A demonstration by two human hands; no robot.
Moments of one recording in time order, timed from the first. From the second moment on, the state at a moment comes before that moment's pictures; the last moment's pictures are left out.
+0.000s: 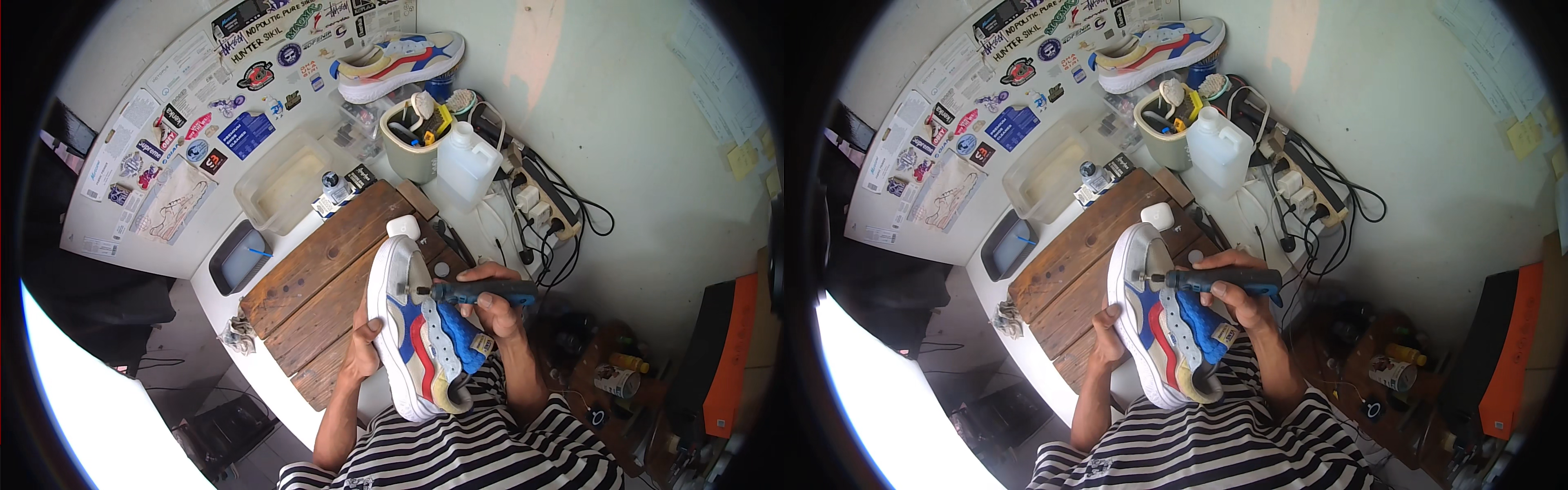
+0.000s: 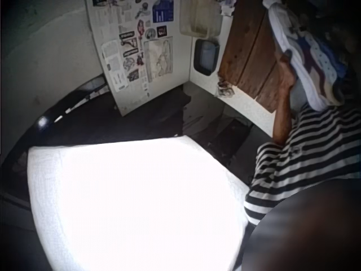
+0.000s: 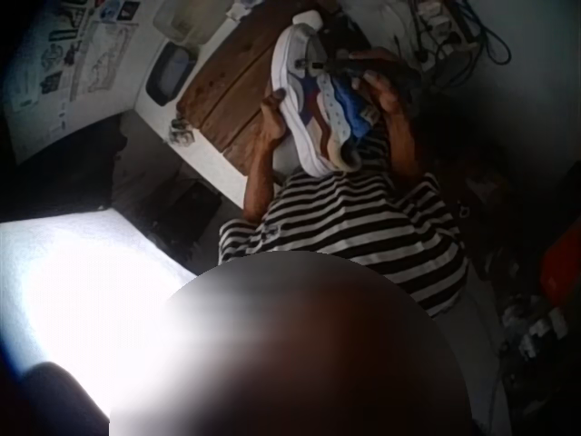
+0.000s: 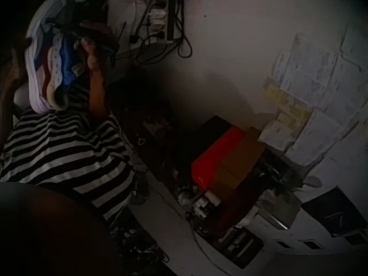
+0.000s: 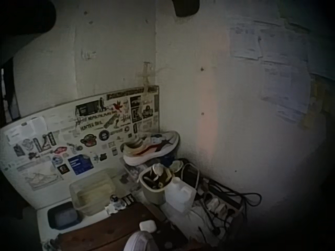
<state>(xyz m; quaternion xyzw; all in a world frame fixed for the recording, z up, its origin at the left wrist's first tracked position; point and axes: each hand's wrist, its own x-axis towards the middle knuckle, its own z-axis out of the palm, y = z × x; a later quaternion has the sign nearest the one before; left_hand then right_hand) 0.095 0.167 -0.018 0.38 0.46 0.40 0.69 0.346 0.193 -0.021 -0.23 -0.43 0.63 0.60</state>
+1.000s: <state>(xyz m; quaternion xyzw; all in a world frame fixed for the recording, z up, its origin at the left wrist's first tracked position) 0.092 0.158 -0.041 0.42 0.44 0.40 0.69 0.343 0.180 -0.011 -0.25 -0.42 0.56 0.67</state>
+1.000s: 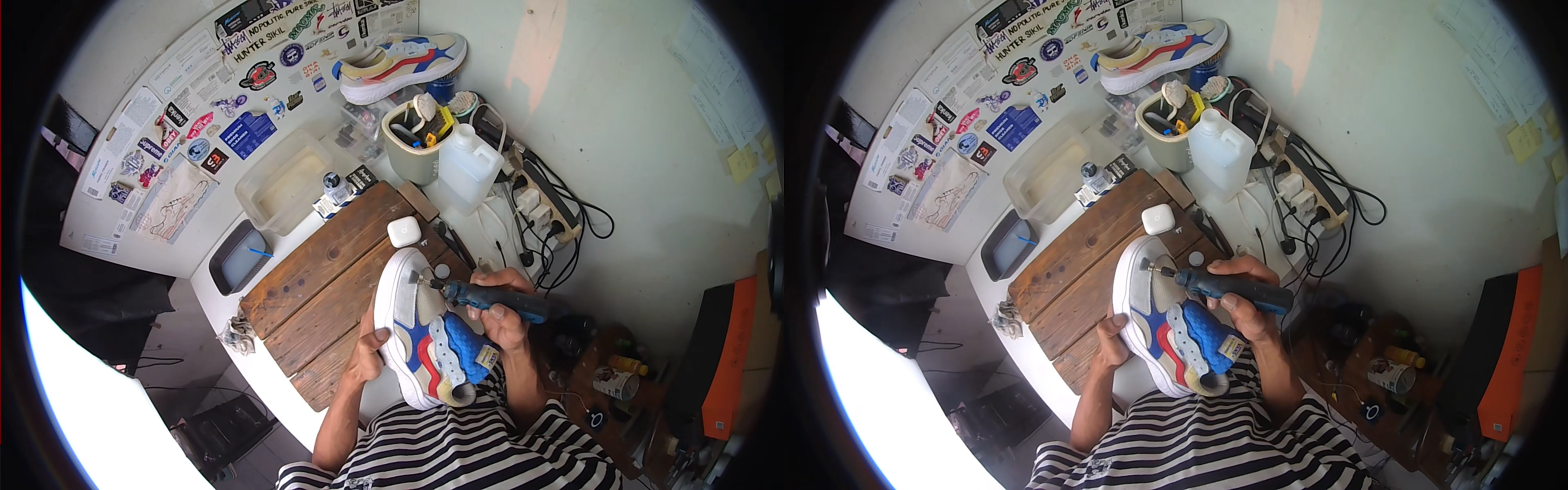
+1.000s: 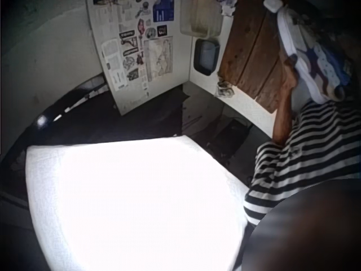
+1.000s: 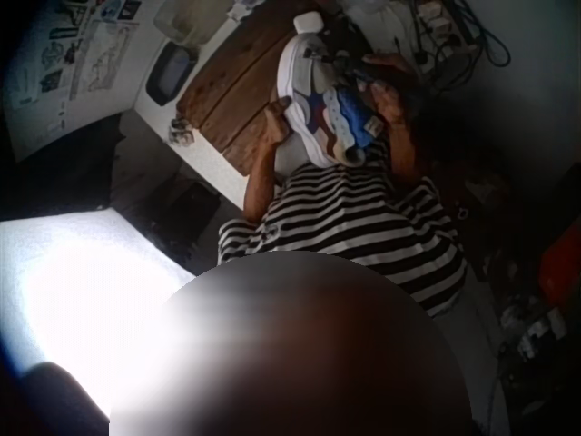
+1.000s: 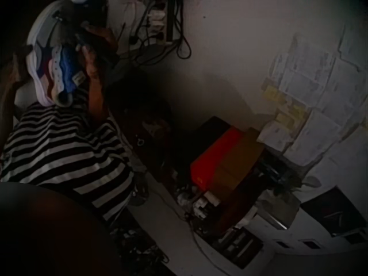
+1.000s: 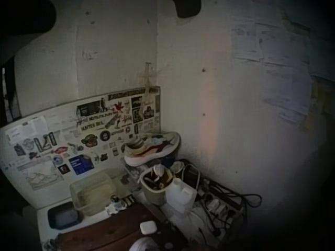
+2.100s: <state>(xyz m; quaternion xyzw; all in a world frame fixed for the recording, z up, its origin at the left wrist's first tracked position) 0.100 0.174 -0.001 0.50 0.43 0.39 0.64 0.338 0.177 -0.003 -0.25 -0.39 0.57 0.68</state>
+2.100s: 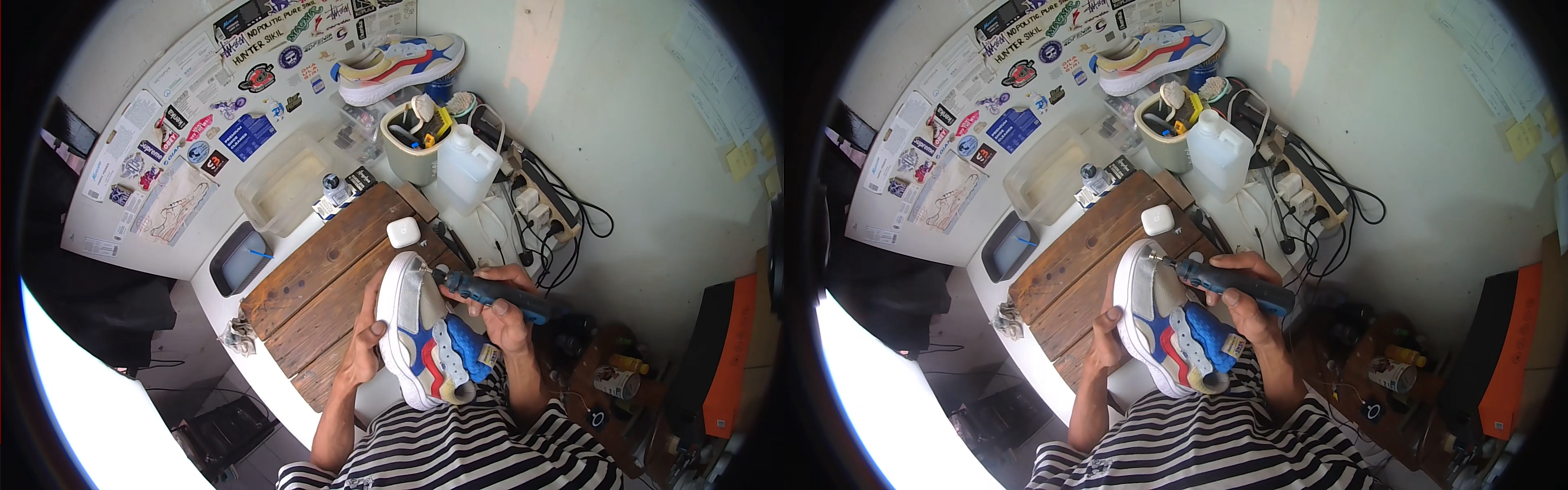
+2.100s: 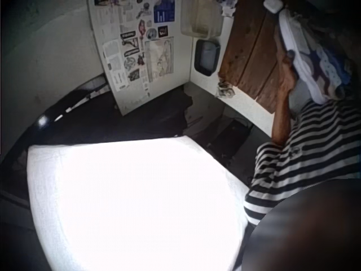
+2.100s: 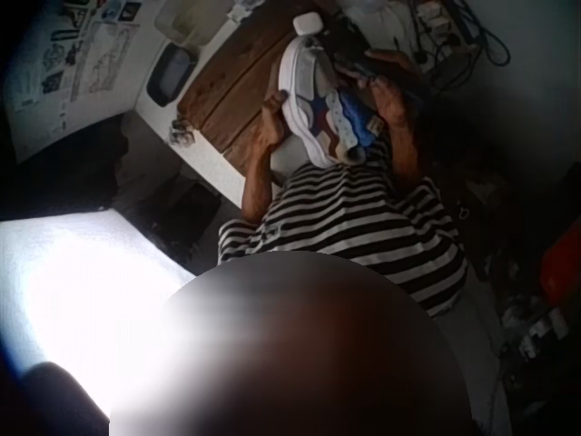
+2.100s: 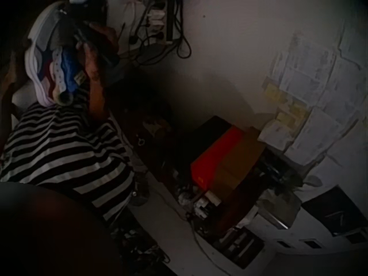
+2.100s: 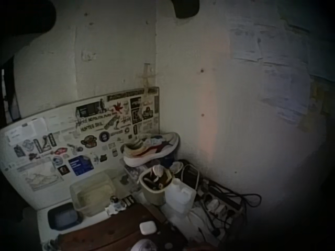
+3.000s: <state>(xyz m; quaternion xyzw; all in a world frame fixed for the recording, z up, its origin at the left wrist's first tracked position) 0.101 0.170 -0.005 0.48 0.44 0.41 0.64 0.337 0.177 0.000 -0.26 -0.41 0.56 0.67</state>
